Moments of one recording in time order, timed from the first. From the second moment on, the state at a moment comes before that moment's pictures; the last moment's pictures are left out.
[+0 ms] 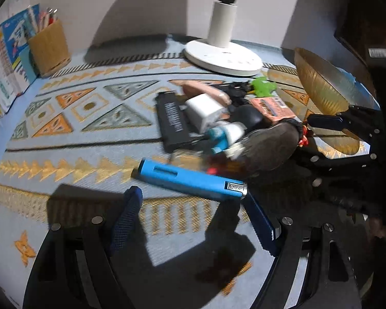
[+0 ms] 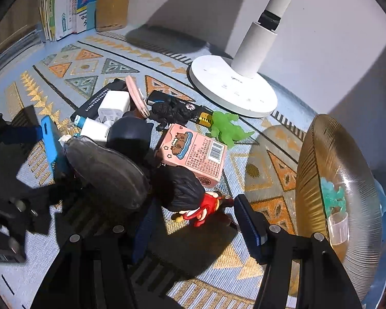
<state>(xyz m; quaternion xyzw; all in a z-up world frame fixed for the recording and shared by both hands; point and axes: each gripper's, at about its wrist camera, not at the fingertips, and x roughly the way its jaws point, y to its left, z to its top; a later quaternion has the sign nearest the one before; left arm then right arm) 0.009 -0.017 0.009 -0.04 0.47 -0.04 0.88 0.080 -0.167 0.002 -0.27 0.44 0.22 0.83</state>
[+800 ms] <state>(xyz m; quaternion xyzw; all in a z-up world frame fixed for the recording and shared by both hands) 0.026 0.054 0.005 -0.05 0.48 0.06 0.88 0.049 -0.215 0.031 -0.05 0.52 0.19 0.83</state>
